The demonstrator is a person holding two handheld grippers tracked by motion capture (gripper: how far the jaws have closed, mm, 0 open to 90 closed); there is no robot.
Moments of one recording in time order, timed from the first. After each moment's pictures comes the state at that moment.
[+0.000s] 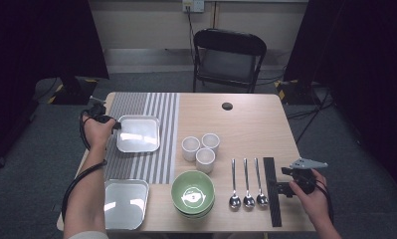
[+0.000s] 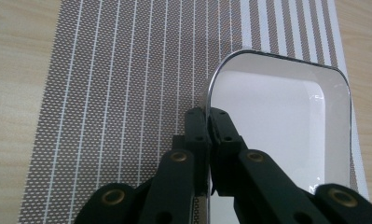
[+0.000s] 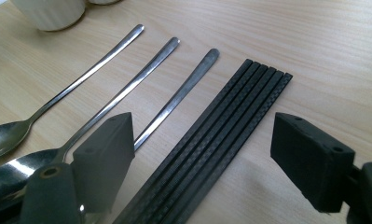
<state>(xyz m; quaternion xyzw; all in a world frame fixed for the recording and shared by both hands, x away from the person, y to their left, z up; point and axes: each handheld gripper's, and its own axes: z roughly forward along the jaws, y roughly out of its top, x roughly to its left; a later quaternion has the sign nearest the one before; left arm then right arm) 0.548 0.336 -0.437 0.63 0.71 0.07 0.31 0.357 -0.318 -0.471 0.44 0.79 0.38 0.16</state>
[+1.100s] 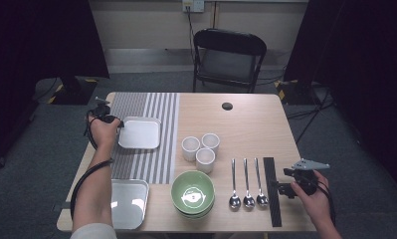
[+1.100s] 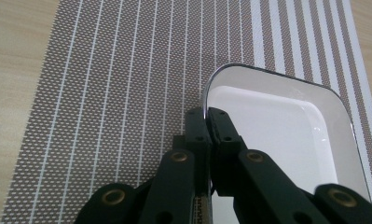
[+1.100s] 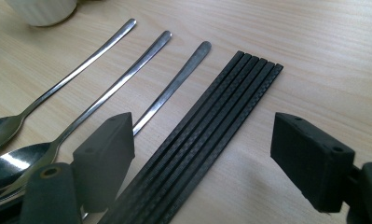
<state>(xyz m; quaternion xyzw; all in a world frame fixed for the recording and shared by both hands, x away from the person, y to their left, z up) 0.563 0.329 -0.454 0.62 0.71 0.09 0.31 0.355 -0.322 -0.472 0.45 0.79 0.38 0.16</state>
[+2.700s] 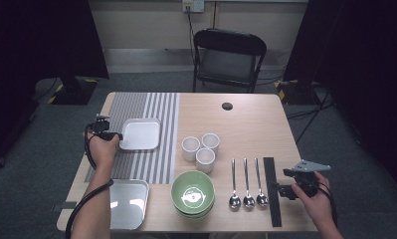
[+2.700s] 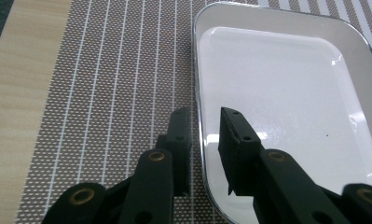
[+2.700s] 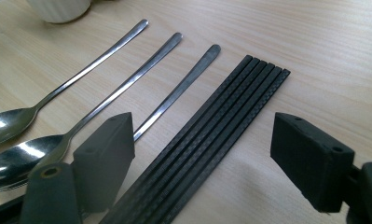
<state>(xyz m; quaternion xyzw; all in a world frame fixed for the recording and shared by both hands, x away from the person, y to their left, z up) 0.502 0.317 -0.465 0.64 0.69 0.16 0.29 0.349 -0.322 -0.469 0.43 0.80 0.38 0.17</state>
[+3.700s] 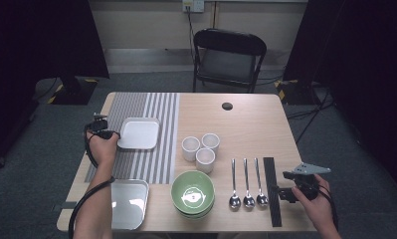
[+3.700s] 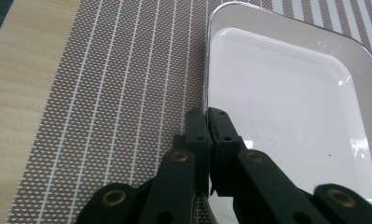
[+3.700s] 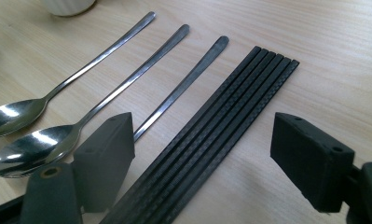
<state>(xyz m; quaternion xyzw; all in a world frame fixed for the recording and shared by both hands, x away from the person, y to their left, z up) 0.510 0.326 -0.470 0.61 0.71 0.14 0.31 0.342 -0.320 -0.470 0.43 0.80 0.38 0.16</state>
